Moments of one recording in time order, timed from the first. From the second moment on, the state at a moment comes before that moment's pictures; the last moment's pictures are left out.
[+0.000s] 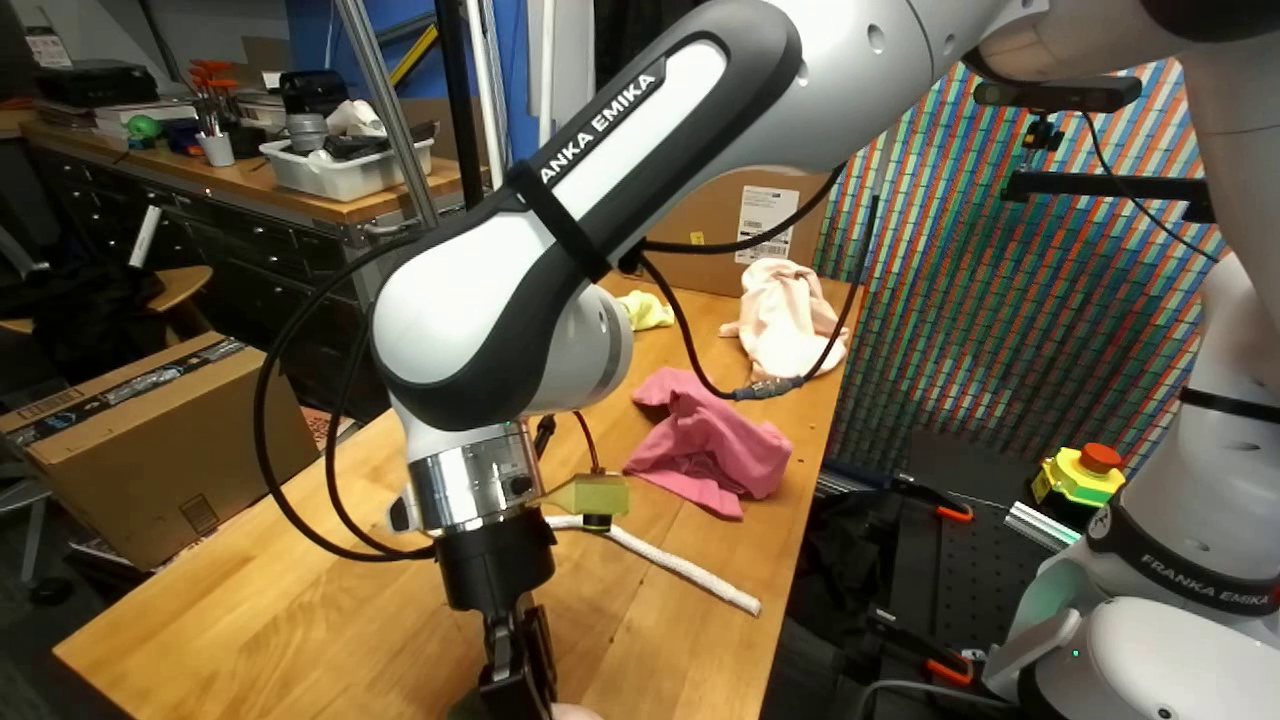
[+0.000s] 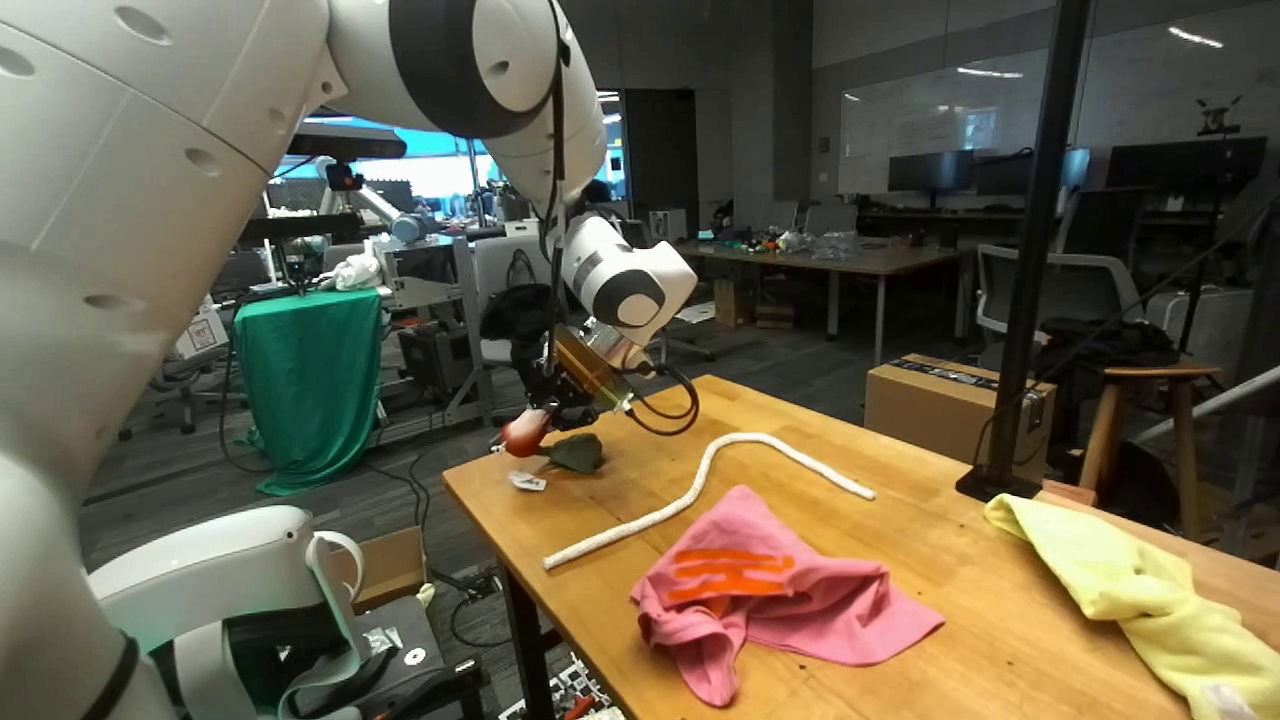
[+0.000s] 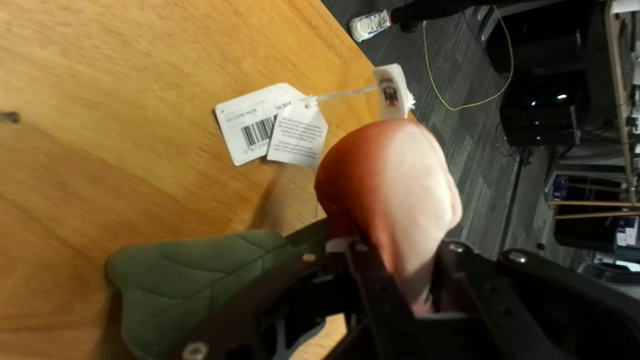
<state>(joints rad) 0.18 0.64 0.42 -1.79 0.50 2.01 -0.46</state>
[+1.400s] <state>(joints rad) 0.26 0.61 0.29 -1.75 0.17 2.03 -0.27</state>
